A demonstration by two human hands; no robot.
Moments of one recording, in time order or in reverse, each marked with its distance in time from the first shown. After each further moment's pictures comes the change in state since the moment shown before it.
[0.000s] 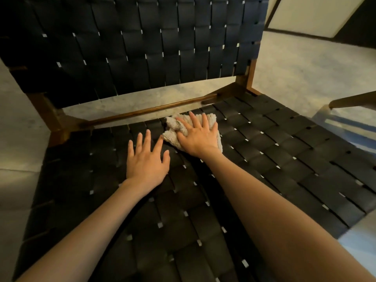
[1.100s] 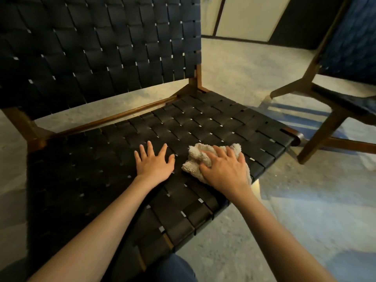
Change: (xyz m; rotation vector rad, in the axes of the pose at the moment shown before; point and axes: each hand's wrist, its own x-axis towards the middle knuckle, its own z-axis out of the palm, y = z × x) left_hand -0.059 0.082 -0.024 -0.101 -0.292 0.073; right_hand -0.233 0.042 -0.067 -0.093 0.029 0.369
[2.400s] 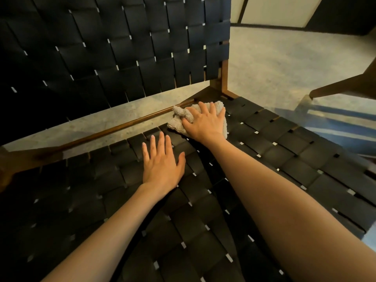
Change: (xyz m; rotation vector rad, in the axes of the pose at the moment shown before) left_hand 0.138 -0.001 0.006 0.053 0.296 0.042; right_hand 0.294 -0.059 0.047 0.013 0.118 -0.151
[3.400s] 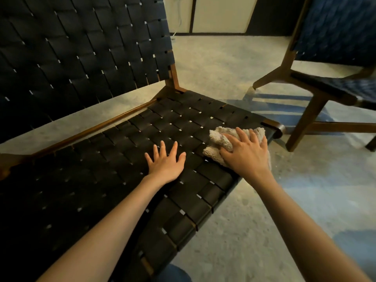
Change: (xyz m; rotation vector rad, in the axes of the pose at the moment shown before) left_hand -0.101 0.081 -0.032 -0.109 -0.405 0.113; right_hand -0.280 0.109 -0.095 -0.074 -0.002 0.380
